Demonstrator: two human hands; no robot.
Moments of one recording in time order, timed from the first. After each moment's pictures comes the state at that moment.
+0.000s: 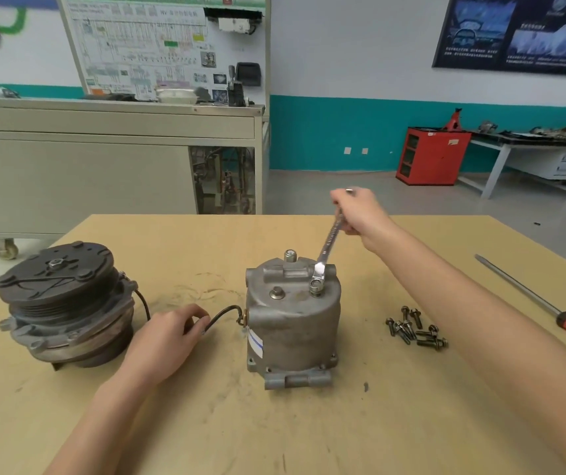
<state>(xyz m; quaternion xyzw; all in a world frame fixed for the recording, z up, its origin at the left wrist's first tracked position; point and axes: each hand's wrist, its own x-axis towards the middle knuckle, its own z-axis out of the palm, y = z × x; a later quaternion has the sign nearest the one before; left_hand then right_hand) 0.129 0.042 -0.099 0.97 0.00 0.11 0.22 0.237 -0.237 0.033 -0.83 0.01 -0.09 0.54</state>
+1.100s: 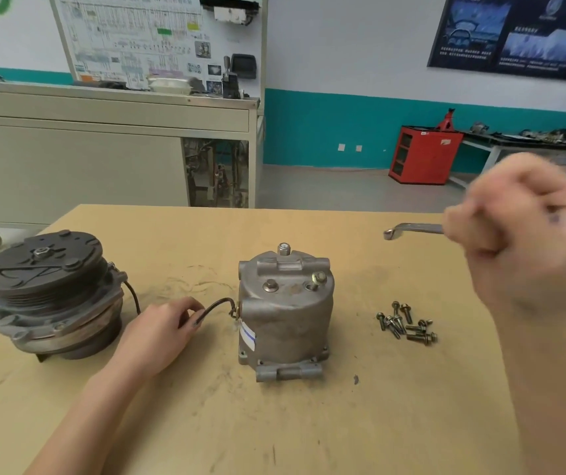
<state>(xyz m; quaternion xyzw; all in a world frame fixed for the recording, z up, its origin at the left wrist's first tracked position) 0.133 0.041 -0.105 0.97 -0.02 0.14 0.21 0.078 -0.290 0.065 -0.60 -0.37 -0.33 0.63</state>
